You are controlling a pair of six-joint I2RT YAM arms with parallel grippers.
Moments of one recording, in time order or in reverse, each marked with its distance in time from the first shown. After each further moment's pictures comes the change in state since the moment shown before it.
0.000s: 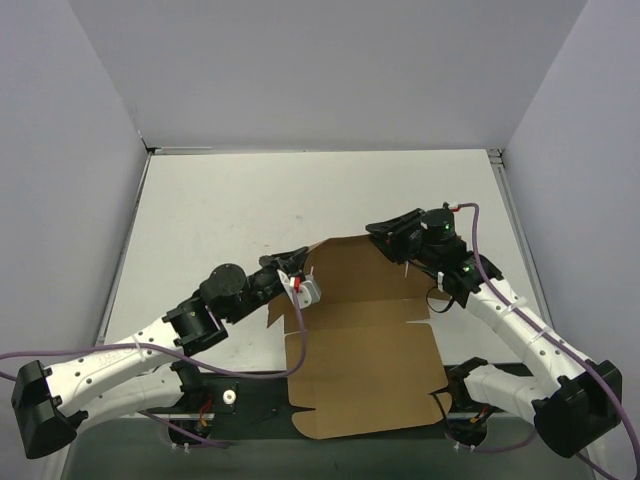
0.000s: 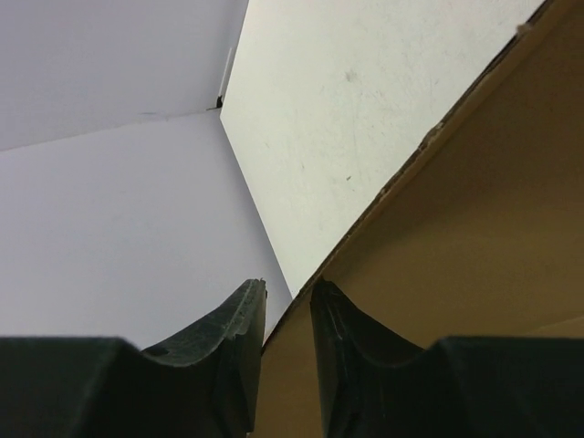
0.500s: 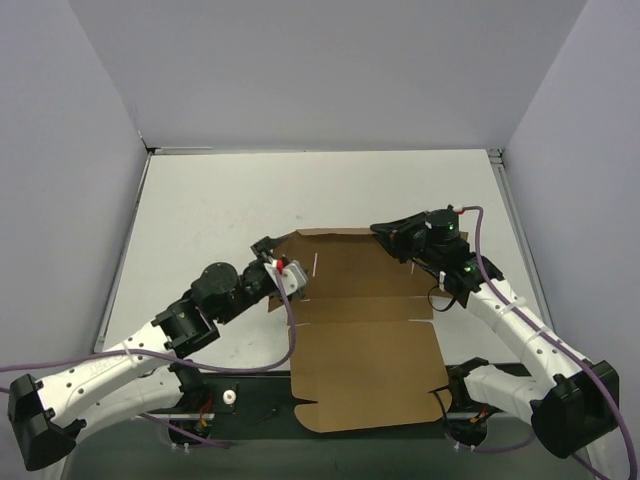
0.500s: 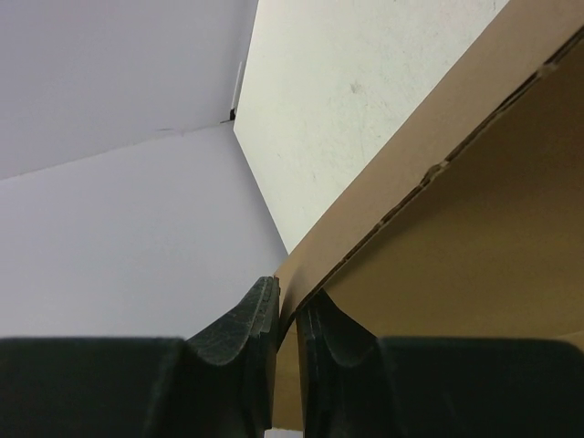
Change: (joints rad) left arm 0.039 -0.053 0.004 -0.102 -0.014 -0.217; right arm -0.047 0.000 -0.032 0.041 -0.040 0.040
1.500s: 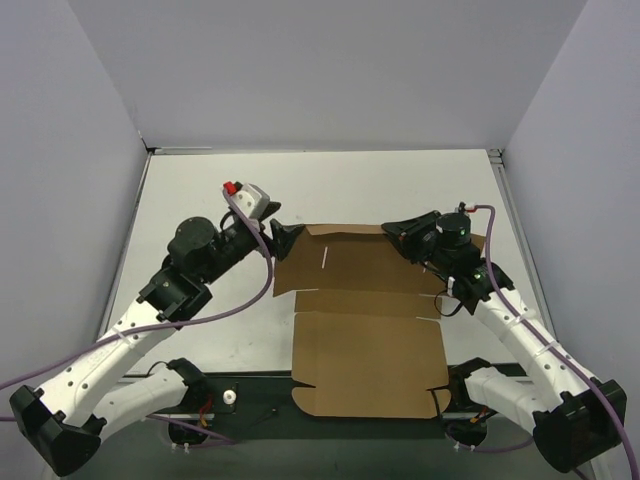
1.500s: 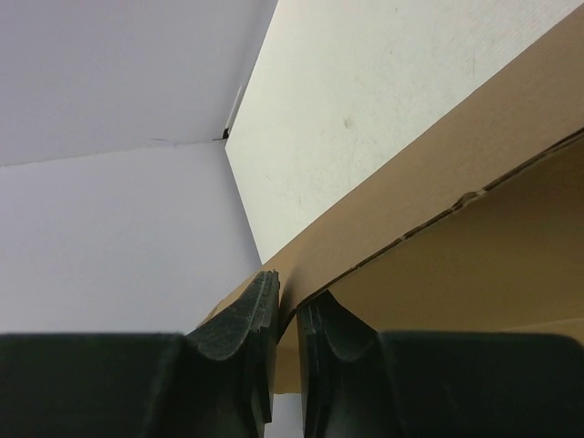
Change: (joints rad) left arm 0.278 0.093 0.235 -0.063 0.180 -0.572; right arm -0.036 -0.075 -0.021 -0.015 0.044 -0.128
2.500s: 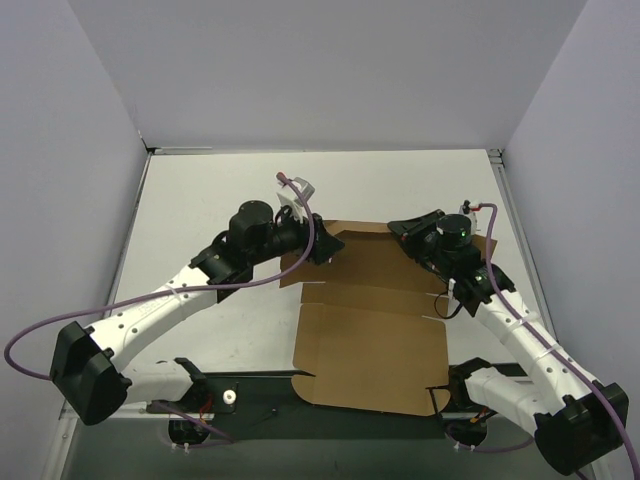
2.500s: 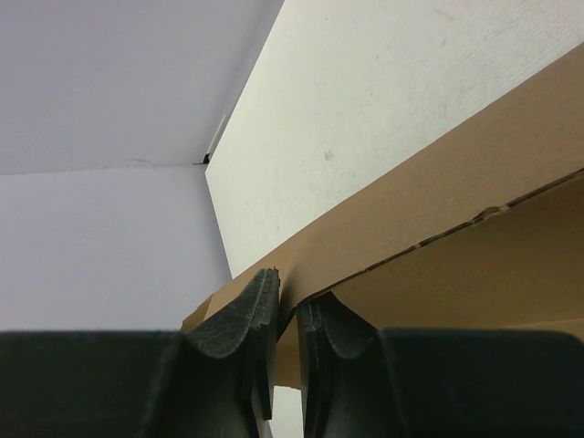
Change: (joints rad) left arm -0.070 0.329 0.114 -0.010 0.156 -0.369; right arm 0.010 -0.018 0.000 -0.008 0.104 -0.089
